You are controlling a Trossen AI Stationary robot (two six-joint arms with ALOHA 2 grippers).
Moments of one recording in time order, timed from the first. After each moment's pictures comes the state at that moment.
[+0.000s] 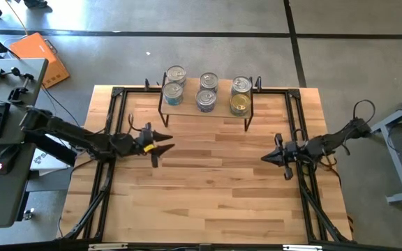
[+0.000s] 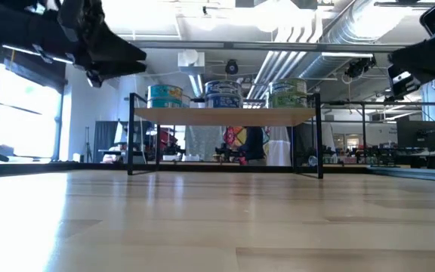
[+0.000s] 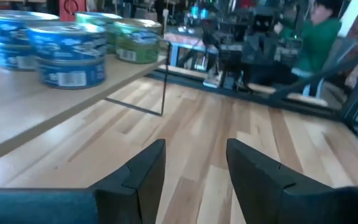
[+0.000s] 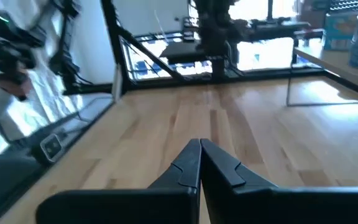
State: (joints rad) left arm -0.20 0.95 0.26 0.53 -0.46 -0.20; right arm 0.46 0.05 0.06 -0.08 0.33 0.14
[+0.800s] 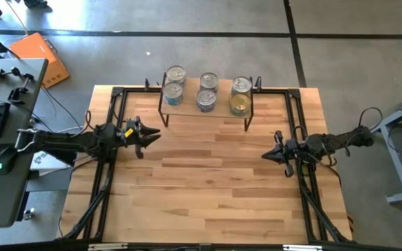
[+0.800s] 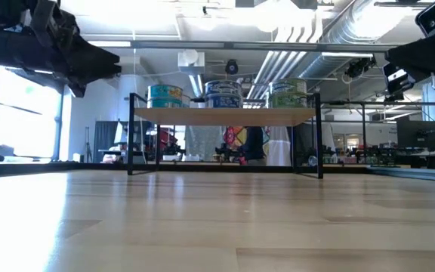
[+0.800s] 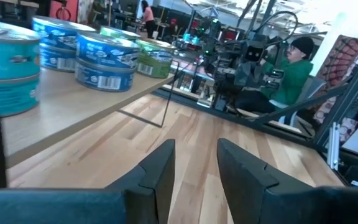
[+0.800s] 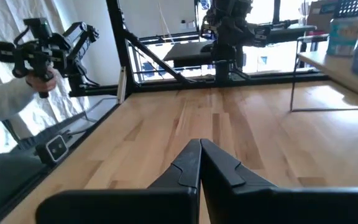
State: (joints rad) left arm 0.06 0.43 0.09 0.31 -0.17 -0.26; right arm 0.29 0.00 0.07 -0.13 0.14 0.11
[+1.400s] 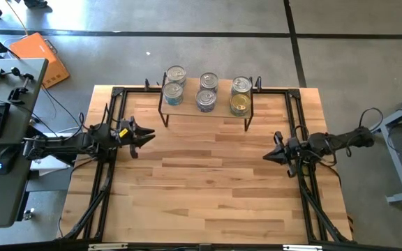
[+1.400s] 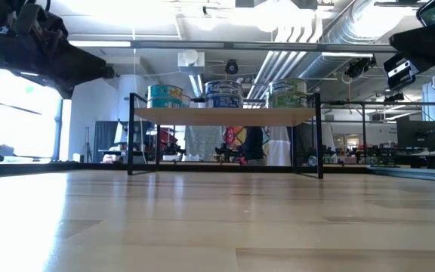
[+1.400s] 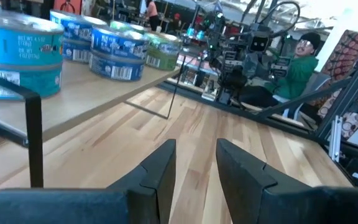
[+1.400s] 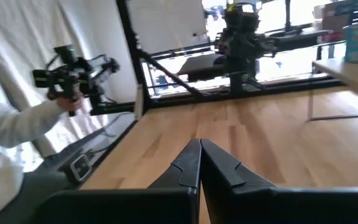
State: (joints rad) left arm 0.08 0.16 0.09 0.01 -0.16 -0.26; right arm 0.28 0.00 0.08 -0.08 0.08 0.18
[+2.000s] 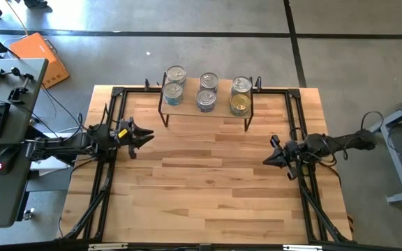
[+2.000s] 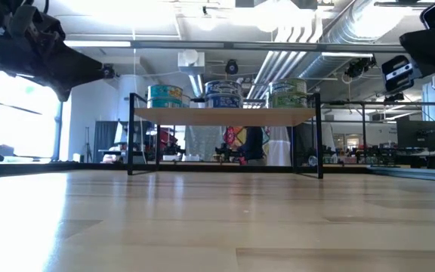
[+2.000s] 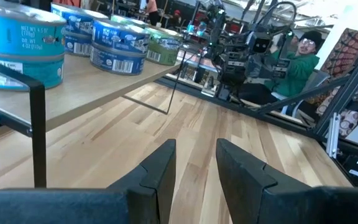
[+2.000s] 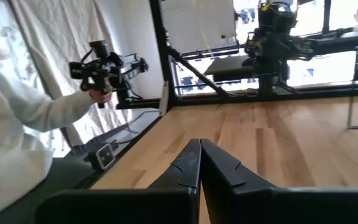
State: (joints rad) left arm 0.08 0.10 0.09 -0.07 -0.16 -0.28; right arm 0.23 0.00 0.01 0.02 -0.10 0.15
